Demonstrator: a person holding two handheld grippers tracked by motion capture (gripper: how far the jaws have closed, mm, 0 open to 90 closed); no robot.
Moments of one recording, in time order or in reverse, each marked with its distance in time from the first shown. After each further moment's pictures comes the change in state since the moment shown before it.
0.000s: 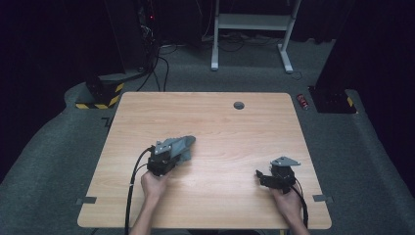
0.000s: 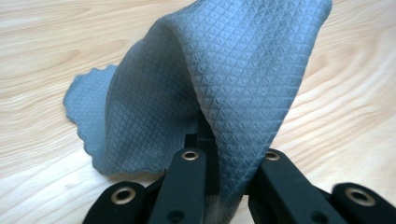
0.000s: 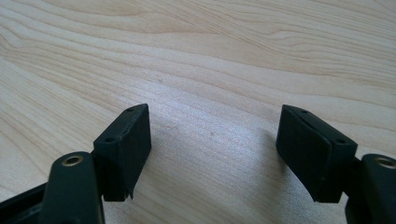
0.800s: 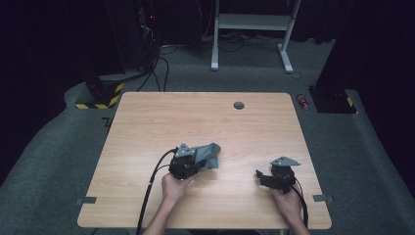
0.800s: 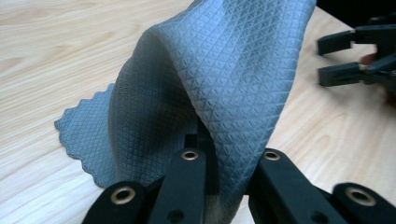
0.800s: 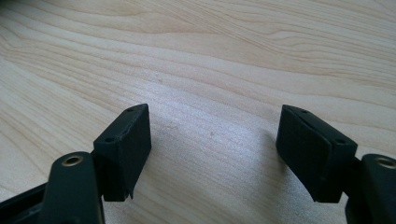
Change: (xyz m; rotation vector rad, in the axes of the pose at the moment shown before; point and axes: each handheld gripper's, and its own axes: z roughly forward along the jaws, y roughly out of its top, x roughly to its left) left arm -0.063 0.017 0.020 -0.012 -0.250 0.061; right arm 0.000 0.000 0.000 0.000 0.000 0.000
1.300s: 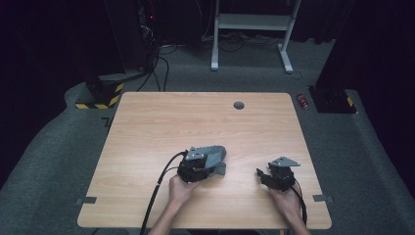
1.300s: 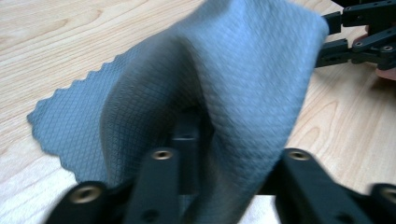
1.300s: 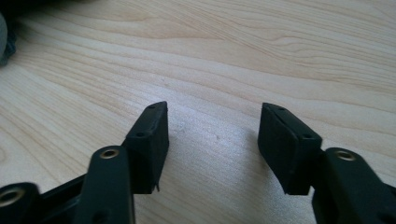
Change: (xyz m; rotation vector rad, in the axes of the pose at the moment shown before) left arm -0.011 -0.004 0.016 0.039 -0.019 0.023; right arm 0.003 0.000 -0.001 -0.021 0.000 -0.008
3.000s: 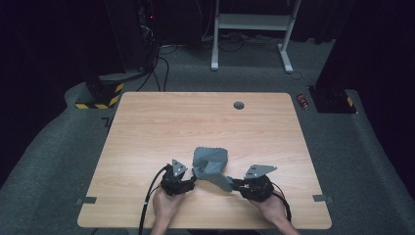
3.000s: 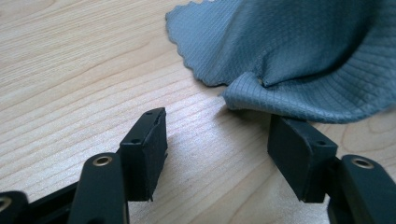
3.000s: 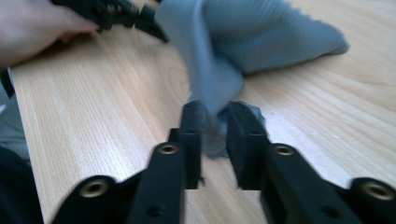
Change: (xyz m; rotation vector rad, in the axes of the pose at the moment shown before) left arm 0.009 -0.055 -0.024 0.024 0.344 -0.009; right arm 0.078 0.031 -0.028 0.007 0.441 -0.242
